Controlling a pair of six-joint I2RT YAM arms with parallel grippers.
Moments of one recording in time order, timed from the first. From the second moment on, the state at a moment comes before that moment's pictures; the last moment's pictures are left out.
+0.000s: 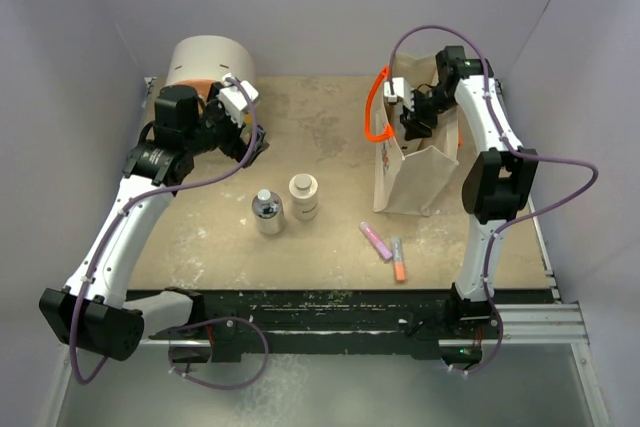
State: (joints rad) left arm -0.26 1.20 1.28 -0.51 0.42 0.37; right arm 0.05 2.11 2.09 -1.28 -0.59 -1.40
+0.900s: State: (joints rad) left arm -0.26 1.17 1.28 -0.51 0.44 0.37; right arm 0.11 1.84 1.72 -1.37 -0.64 -1.32
